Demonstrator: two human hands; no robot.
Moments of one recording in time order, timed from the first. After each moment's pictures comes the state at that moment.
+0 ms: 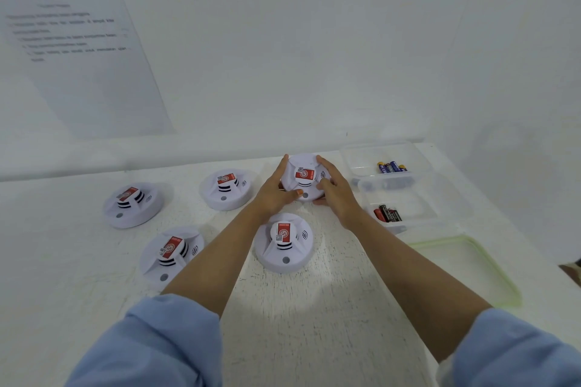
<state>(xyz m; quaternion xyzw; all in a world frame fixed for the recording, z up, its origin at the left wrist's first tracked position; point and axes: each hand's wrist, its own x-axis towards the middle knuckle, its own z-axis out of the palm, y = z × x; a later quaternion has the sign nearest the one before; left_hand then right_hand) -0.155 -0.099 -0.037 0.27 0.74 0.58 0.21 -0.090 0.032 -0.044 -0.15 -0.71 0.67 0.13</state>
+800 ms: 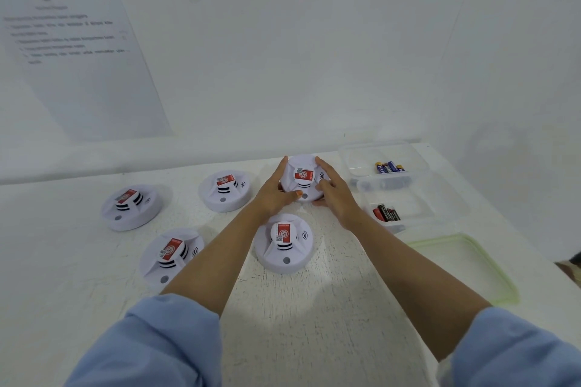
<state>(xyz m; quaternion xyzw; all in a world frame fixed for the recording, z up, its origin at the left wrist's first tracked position) -0.163 -0.098 -0.044 0.26 0.74 0.58 0.21 -0.090 0.033 -0.048 -0.16 -0.70 0.69 0.13</state>
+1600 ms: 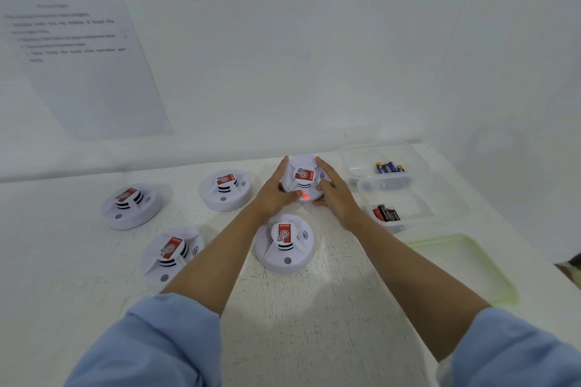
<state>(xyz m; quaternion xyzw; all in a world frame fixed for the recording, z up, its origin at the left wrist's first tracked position) -0.160 -0.099 -0.045 0.27 0.72 0.60 0.22 -0.091 0.033 -0.051 -0.15 -0.71 0.67 0.13</state>
